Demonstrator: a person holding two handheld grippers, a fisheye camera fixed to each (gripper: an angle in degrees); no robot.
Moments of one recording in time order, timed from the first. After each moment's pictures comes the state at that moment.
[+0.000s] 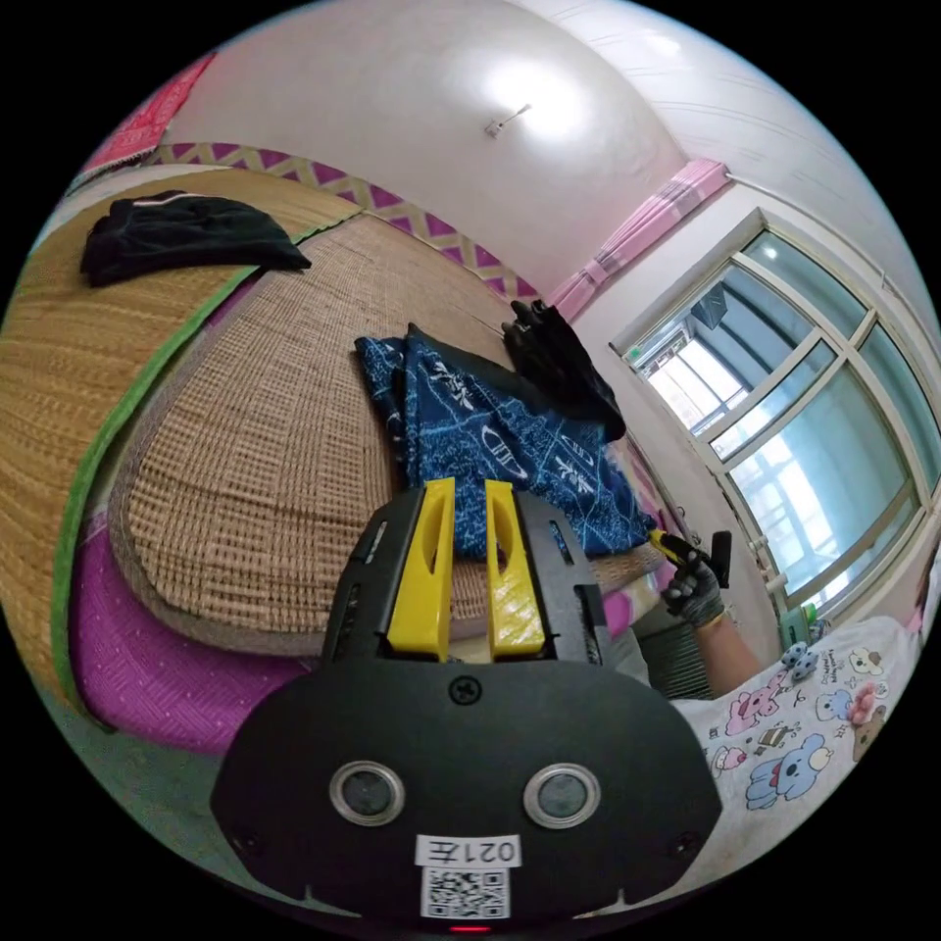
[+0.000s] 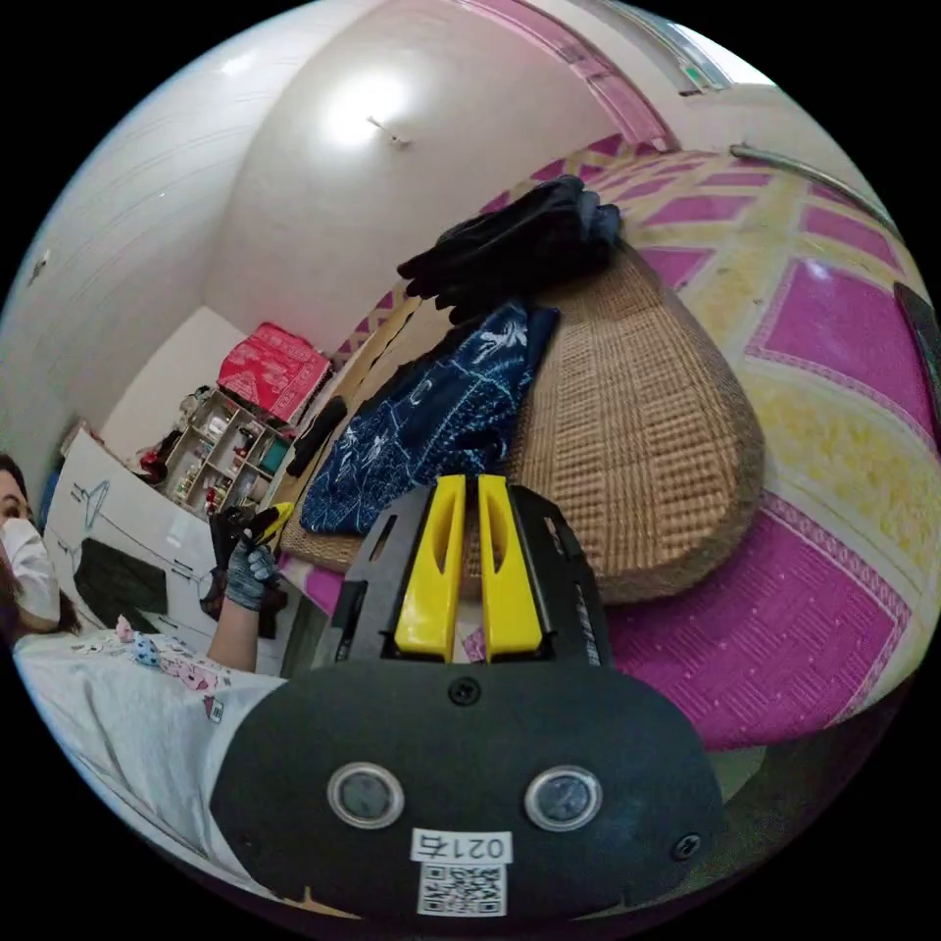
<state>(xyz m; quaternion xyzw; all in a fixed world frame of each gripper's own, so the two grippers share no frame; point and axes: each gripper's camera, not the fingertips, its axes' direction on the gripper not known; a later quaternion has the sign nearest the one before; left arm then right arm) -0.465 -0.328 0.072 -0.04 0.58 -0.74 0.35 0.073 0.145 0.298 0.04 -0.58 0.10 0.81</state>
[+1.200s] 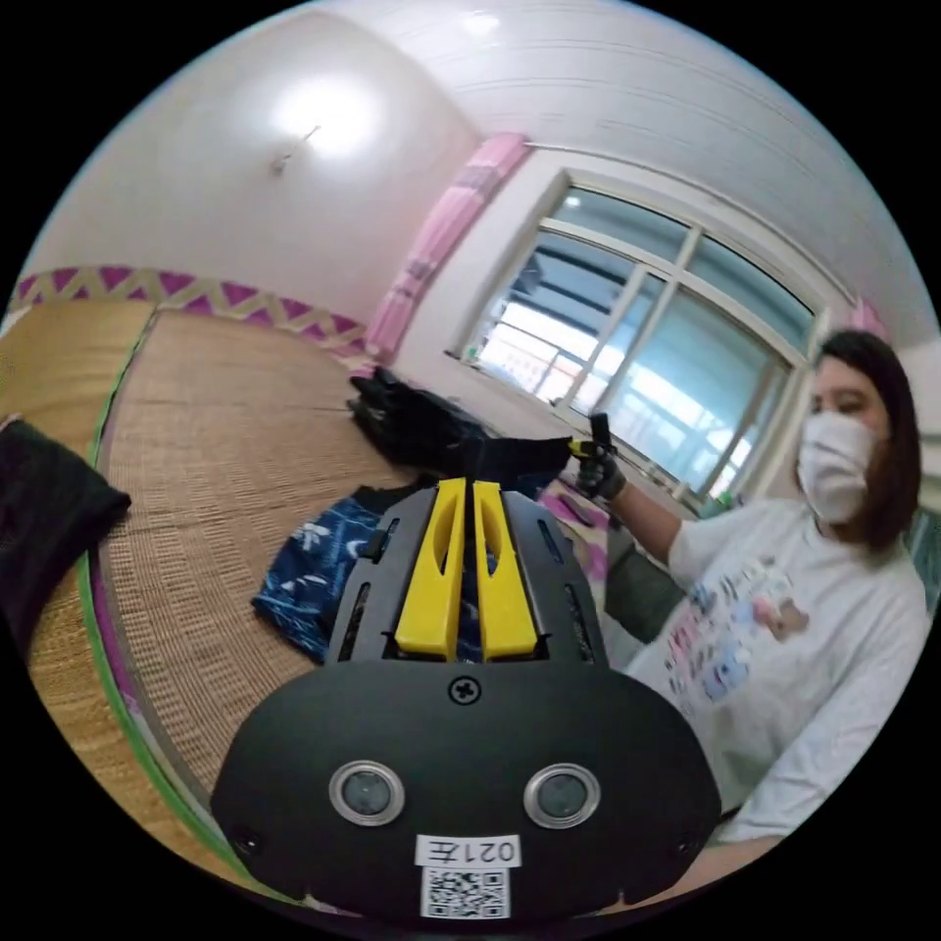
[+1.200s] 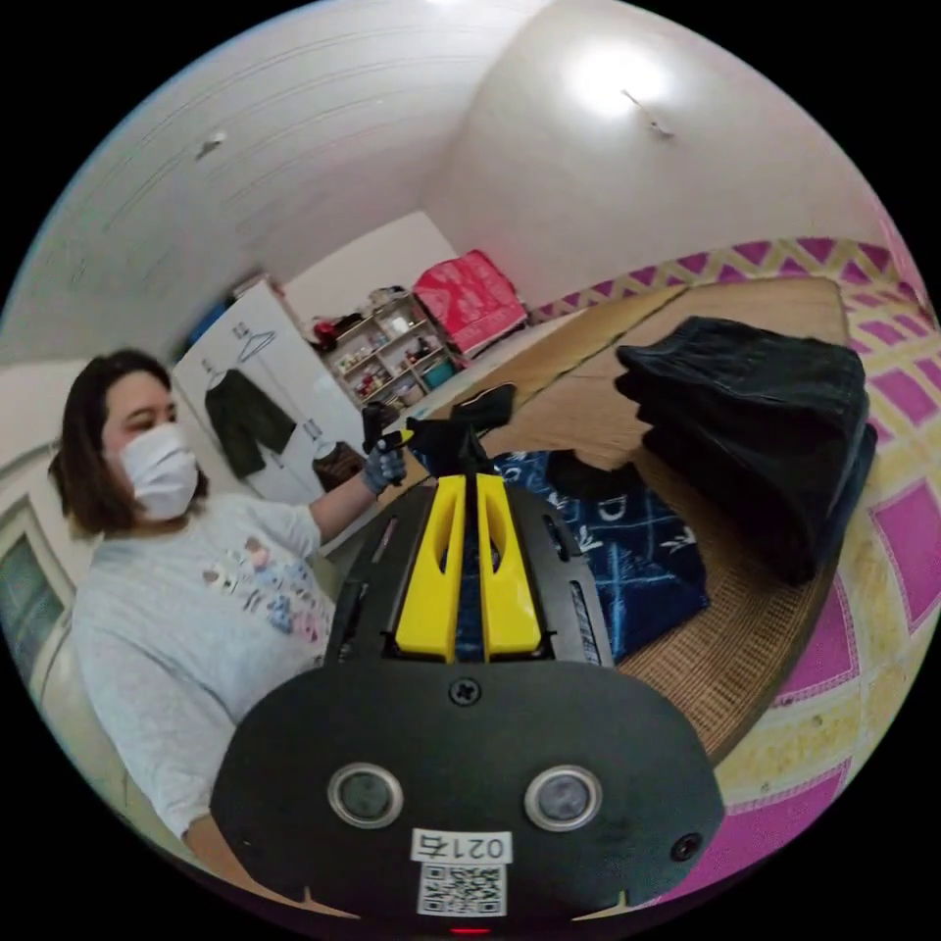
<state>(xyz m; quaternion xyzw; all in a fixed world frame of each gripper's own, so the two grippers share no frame) -0.550 -0.316 0.112 0.29 0.63 -0.61 0.39 0.121 -0.021 0.215 0.15 -0.73 -0.21 0.63</state>
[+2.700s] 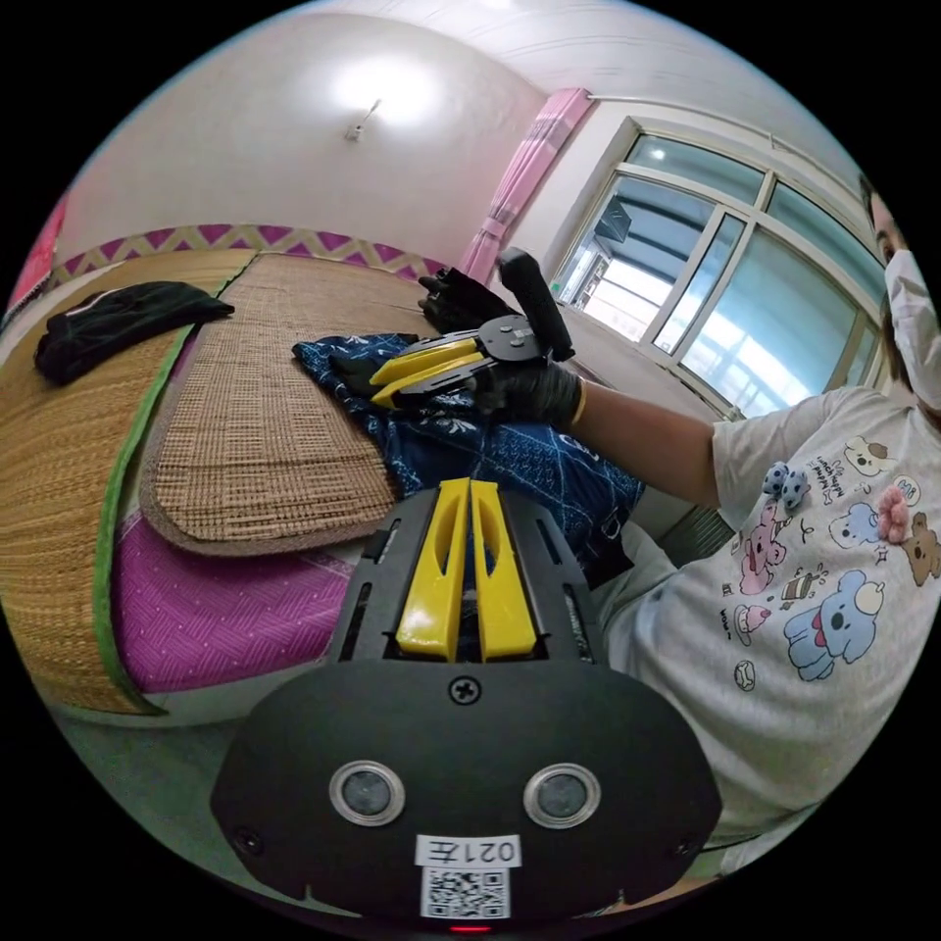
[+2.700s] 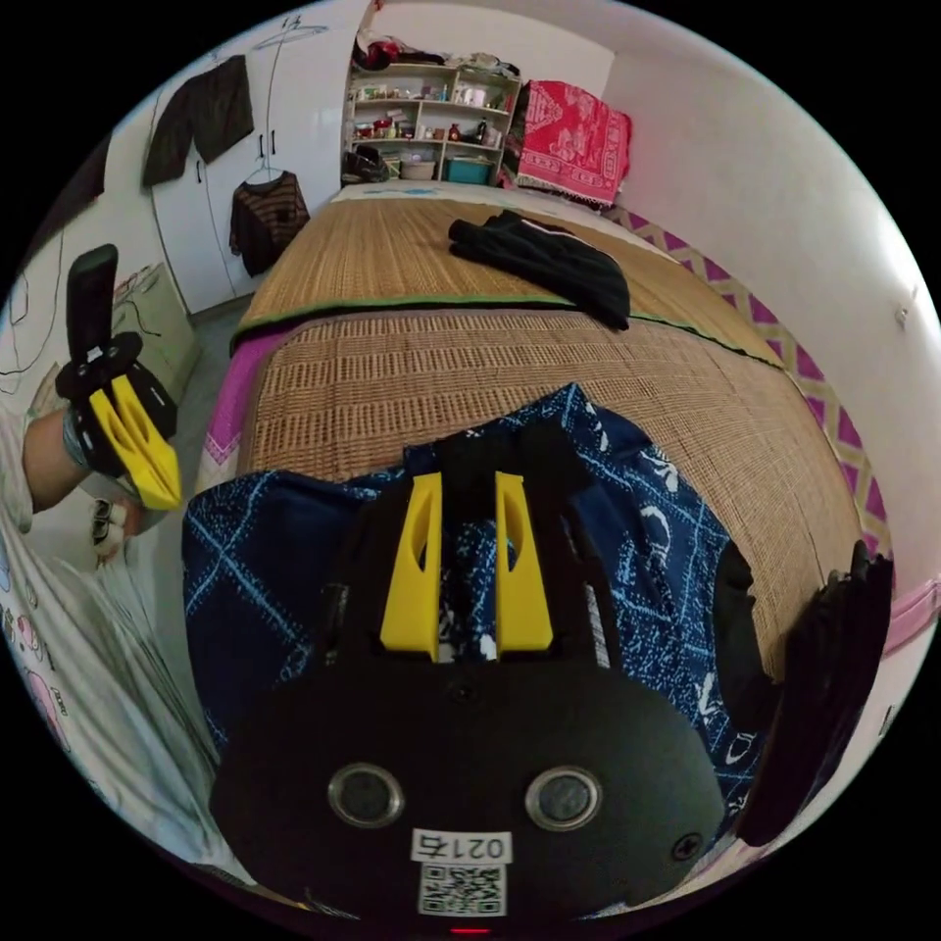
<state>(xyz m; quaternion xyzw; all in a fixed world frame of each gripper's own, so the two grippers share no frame) -0.473 -0.416 -0.110 0.07 0.61 -0.65 0.45 -0.335 0.086 -0.034 0.18 -0.45 -0.48 0.73</state>
